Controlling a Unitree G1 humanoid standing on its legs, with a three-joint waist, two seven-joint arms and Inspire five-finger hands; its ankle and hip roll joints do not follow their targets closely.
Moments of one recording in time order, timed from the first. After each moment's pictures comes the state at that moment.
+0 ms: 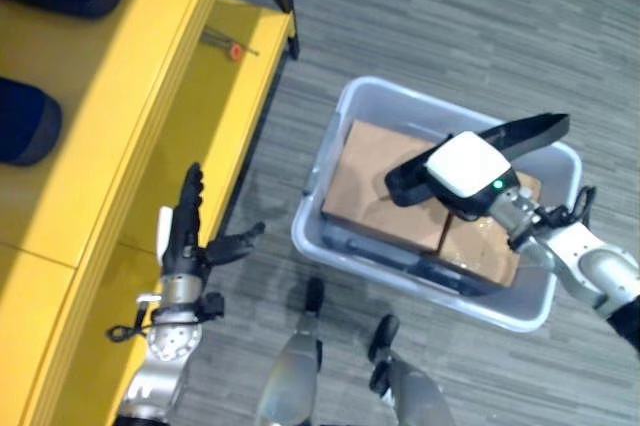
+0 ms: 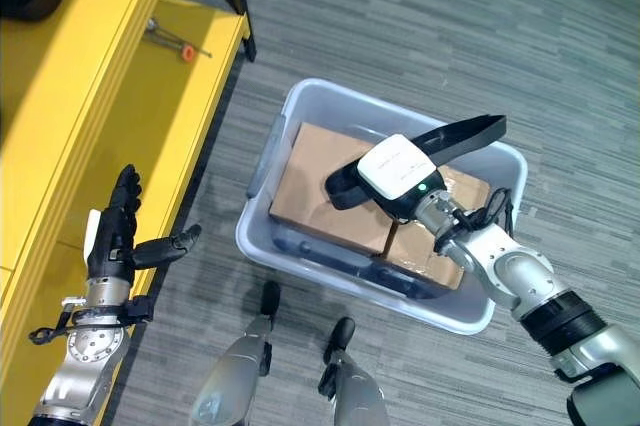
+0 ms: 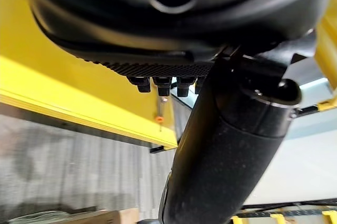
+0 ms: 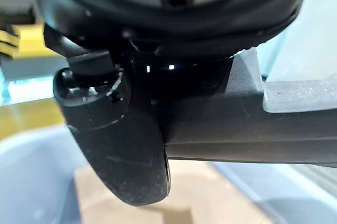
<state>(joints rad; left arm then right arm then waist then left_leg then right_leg) 0.07 0.49 -0.01 -0.02 -0.18 -0.19 0.29 -0.56 -1.03 0.54 0.05 -0.85 -0.12 -0.17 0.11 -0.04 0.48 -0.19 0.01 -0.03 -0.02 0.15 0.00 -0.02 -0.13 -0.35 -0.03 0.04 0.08</state>
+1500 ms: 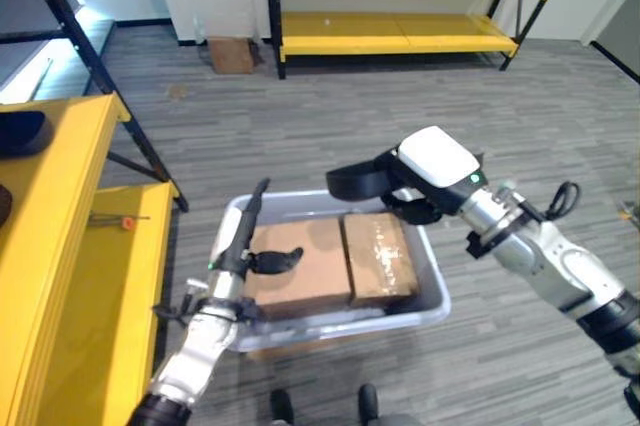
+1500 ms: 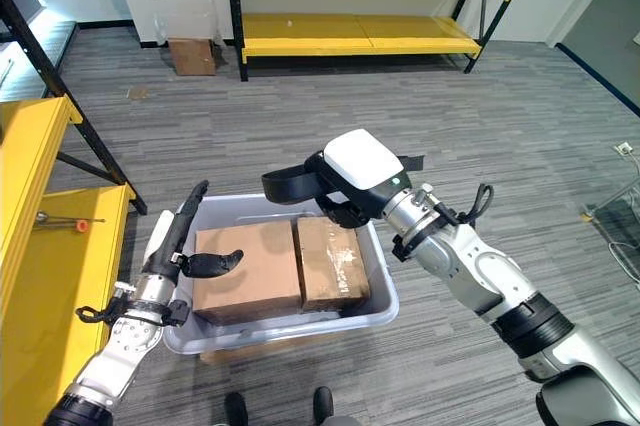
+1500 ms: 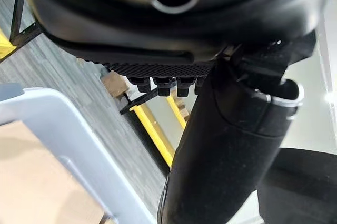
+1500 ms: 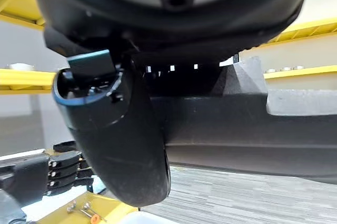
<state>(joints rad) -0.07 0.50 -0.21 0.08 0.10 -0.13 0.27 -0.56 -0.88 0.52 -0.04 -0.49 -0.19 -0.11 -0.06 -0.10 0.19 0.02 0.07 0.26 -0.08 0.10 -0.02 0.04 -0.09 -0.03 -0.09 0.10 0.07</state>
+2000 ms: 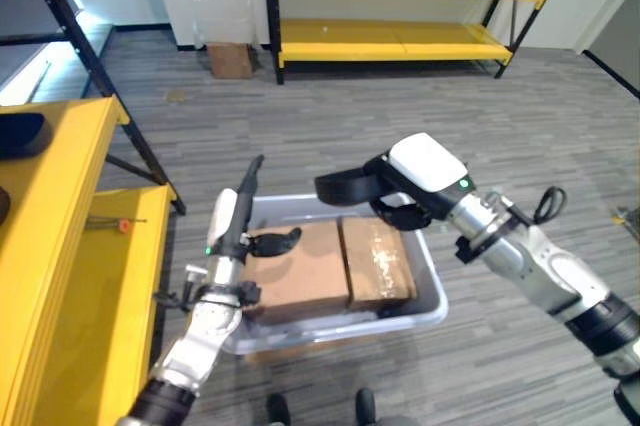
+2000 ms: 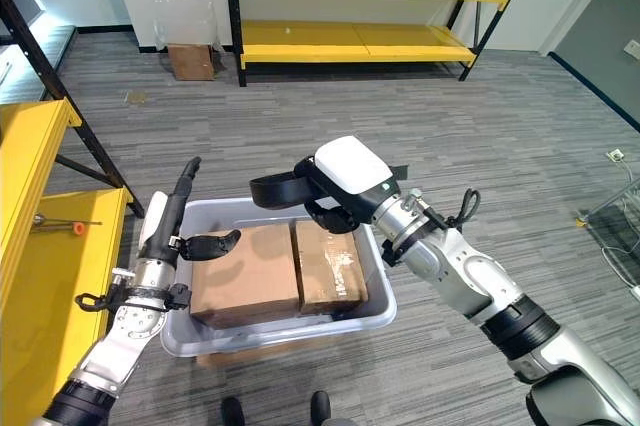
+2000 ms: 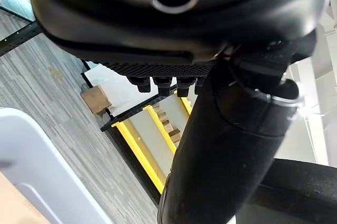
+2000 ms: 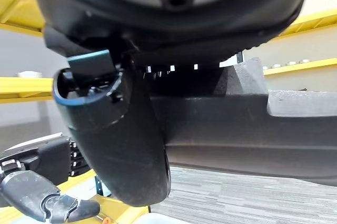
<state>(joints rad) -0.12 0.50 -0.21 0.08 0.13 -0.13 0.32 -0.56 -0.84 0.55 -0.04 -0.47 -0.19 -0.11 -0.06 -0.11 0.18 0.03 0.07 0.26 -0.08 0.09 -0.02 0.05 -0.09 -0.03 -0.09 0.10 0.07</state>
